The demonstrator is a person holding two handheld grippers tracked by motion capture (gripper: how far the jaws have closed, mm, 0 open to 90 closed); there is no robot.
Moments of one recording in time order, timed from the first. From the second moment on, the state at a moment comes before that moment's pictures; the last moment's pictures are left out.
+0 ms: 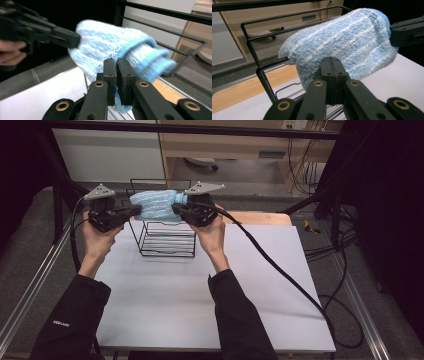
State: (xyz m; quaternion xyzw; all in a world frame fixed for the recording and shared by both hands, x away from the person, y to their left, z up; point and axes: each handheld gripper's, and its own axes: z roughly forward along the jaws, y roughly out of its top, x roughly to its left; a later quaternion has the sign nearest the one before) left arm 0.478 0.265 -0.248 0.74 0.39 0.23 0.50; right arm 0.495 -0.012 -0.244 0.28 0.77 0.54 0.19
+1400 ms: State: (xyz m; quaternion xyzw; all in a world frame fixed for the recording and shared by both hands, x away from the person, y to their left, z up) left arm 0.457 0.272 -0.241 0.72 0.39 0.26 0.51; right arm 0.479 -0.030 -0.234 0.27 0.76 0.57 0.19
